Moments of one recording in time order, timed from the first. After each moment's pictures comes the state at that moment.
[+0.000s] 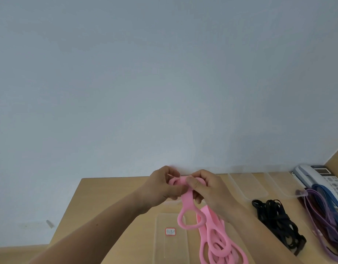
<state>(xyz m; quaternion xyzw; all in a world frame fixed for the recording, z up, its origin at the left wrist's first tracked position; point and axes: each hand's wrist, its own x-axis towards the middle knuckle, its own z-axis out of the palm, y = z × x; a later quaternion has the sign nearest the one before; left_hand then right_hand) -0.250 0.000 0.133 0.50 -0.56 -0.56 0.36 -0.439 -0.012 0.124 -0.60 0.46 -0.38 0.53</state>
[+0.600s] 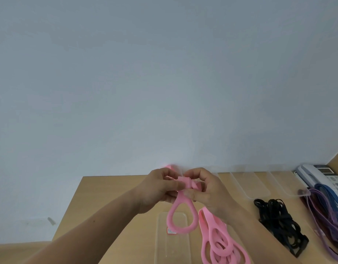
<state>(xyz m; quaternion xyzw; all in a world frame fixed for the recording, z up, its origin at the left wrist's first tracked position) -0.242 -0.001 0.136 0.47 -0.48 -0.65 0.35 -0.436 -0.013 0.113 -0.62 0.43 -0.37 0.54</state>
